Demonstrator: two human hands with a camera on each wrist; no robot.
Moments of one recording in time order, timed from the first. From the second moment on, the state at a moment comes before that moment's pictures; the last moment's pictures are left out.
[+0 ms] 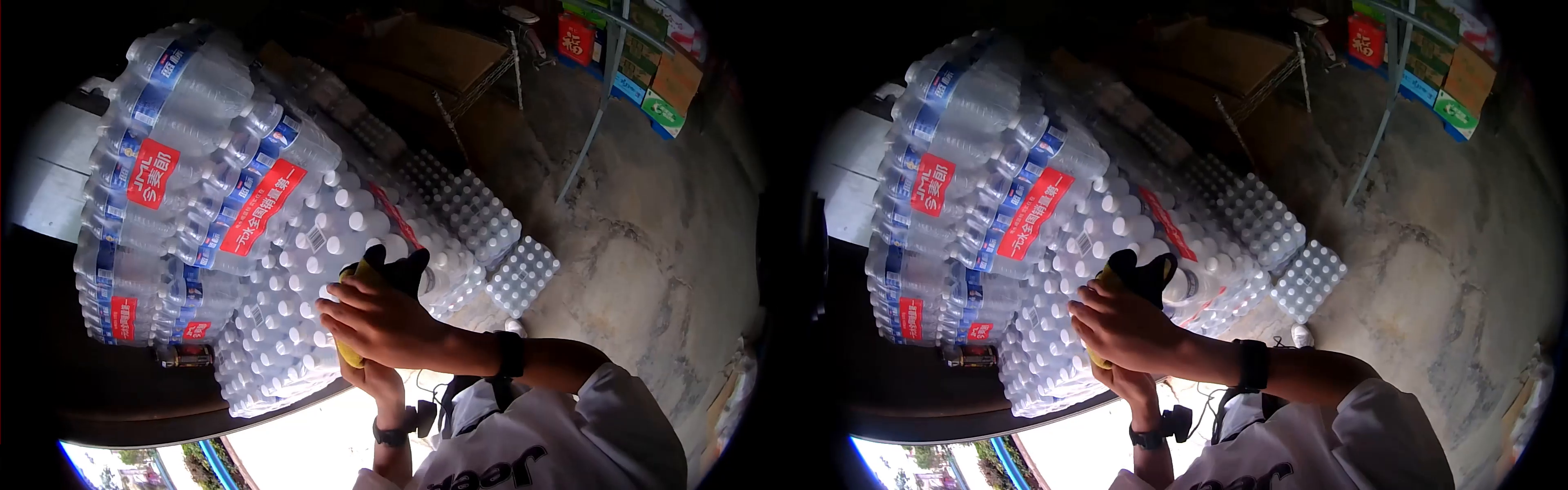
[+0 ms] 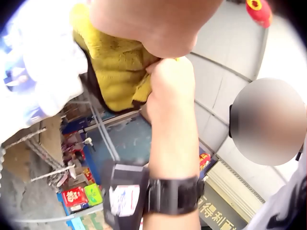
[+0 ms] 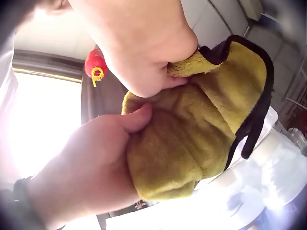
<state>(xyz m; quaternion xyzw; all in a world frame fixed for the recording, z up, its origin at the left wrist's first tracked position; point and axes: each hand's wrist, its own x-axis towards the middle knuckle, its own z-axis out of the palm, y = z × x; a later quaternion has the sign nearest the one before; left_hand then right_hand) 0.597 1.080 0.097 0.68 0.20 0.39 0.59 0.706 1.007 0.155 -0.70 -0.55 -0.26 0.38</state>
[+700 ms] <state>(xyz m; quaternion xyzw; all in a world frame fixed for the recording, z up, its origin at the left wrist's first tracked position) 0.643 1.125 0.107 0.97 0.11 0.15 0.14 0.754 0.987 0.082 -0.75 -0.52 -0.13 0.40</state>
